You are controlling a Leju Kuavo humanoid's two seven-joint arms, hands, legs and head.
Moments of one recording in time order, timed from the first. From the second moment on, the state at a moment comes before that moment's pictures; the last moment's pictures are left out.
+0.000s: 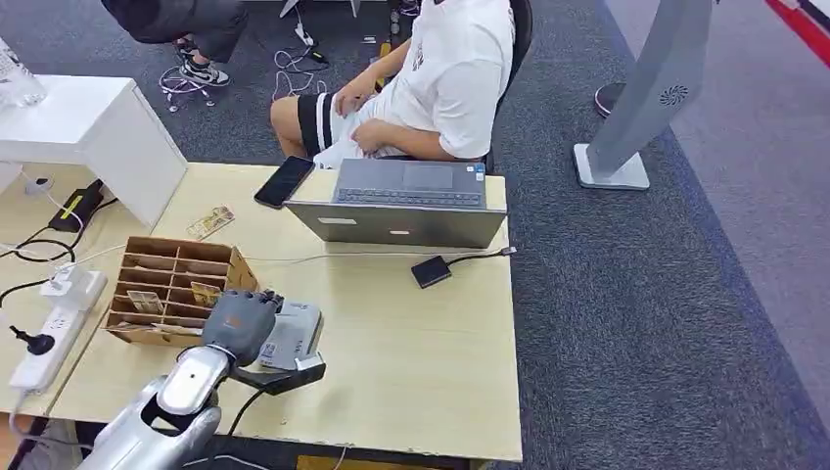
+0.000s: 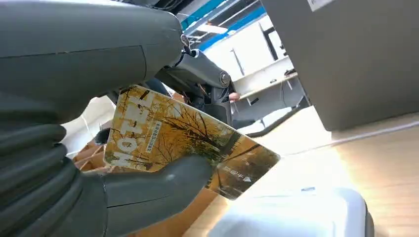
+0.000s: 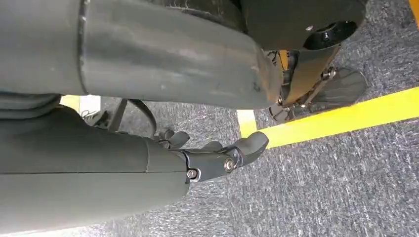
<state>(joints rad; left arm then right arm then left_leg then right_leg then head) -0.18 0.33 -0.45 -1.29 -1.34 0.07 0.19 -0.02 0.13 0.00 -0.19 -0.20 -0.15 0.02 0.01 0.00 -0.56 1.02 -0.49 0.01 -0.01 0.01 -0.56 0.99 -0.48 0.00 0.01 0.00</state>
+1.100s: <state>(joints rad) -0.24 0.28 -0.54 -1.15 -1.42 0.07 0.18 -0.02 0.14 0.00 -0.19 -0.18 -0.15 0.03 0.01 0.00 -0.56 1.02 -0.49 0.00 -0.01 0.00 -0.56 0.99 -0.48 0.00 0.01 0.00</state>
